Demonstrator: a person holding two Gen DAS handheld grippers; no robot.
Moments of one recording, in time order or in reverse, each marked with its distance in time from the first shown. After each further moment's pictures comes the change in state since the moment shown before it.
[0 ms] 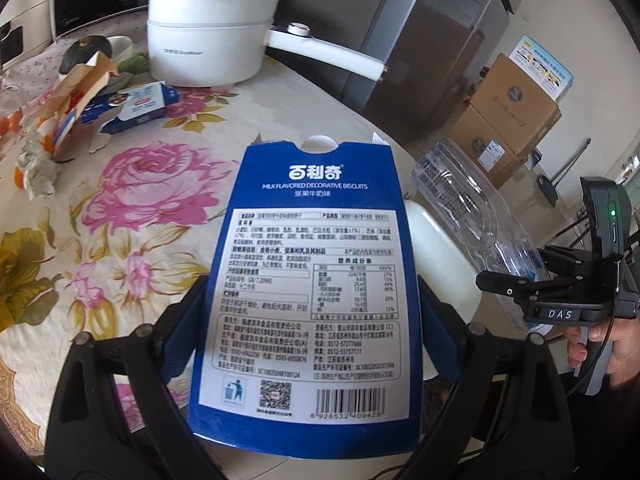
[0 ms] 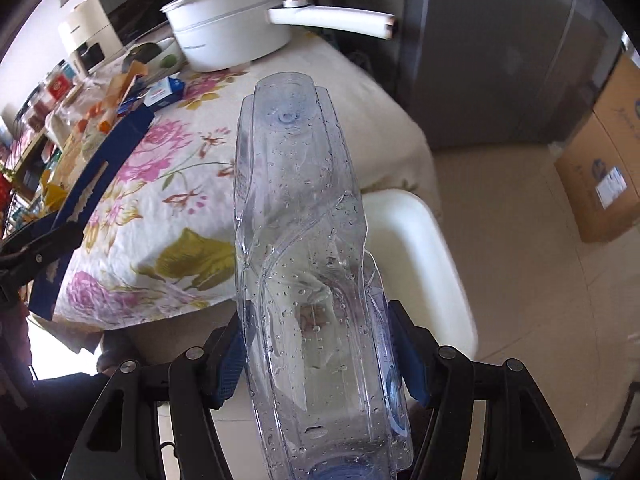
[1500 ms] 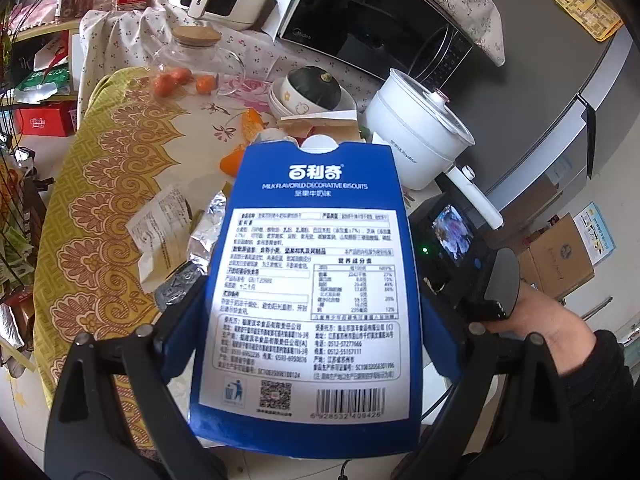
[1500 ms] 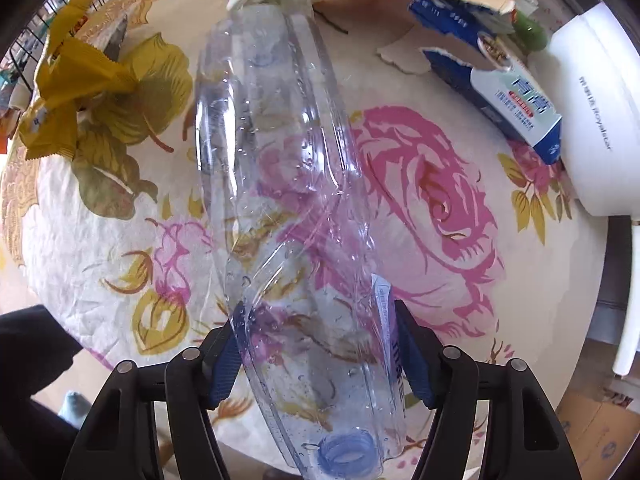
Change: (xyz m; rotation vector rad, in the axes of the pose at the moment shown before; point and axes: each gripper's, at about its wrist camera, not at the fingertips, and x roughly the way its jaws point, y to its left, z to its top) left arm -0.133 0.226 -0.028 -0.456 -0.239 0.134; right arm 0.161 0.356 0.142 -0.785 0.290 -0.004
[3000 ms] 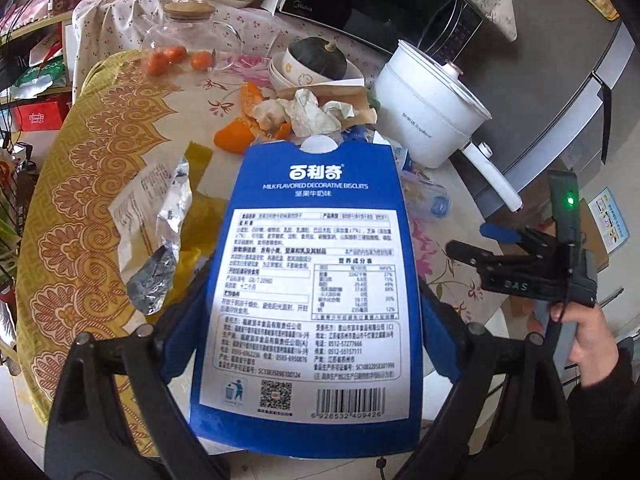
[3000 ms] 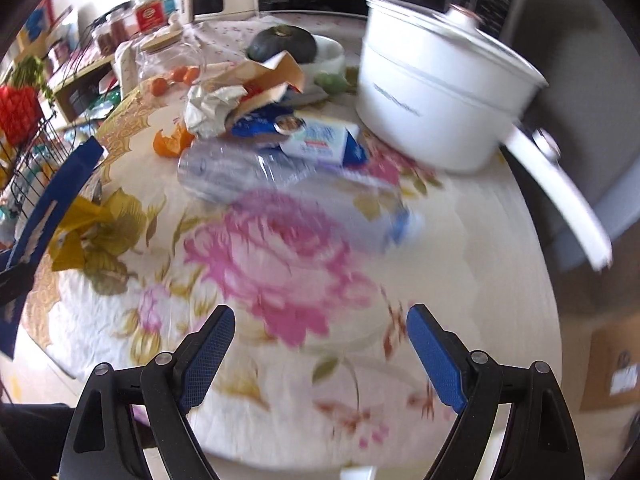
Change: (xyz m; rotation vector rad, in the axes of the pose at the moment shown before) left arm 0.035 -0.004 -0.008 0.021 0.052 0.043; right arm -0.062 -0.076 -0.081 0.295 -0.393 -0.065
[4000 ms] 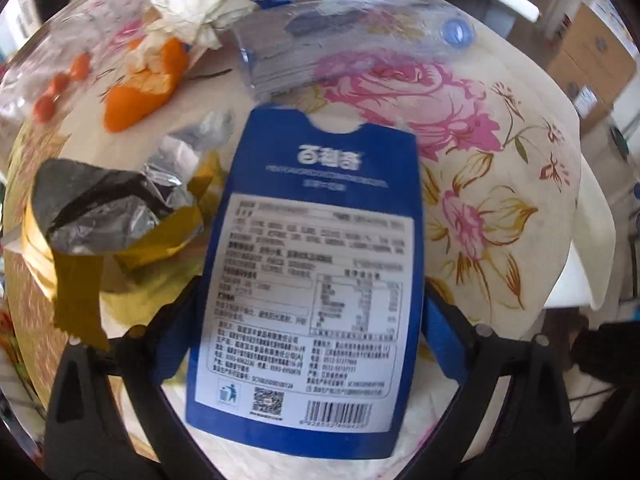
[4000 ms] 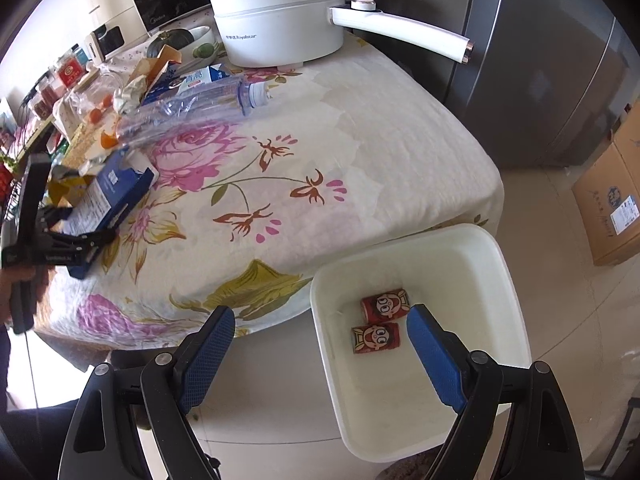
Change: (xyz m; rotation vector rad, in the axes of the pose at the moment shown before) left arm 0.122 -0.035 -0.008 0.506 0.318 0.151; right arm -0.079 -0.072 -0.181 0.432 0.086 -0.029
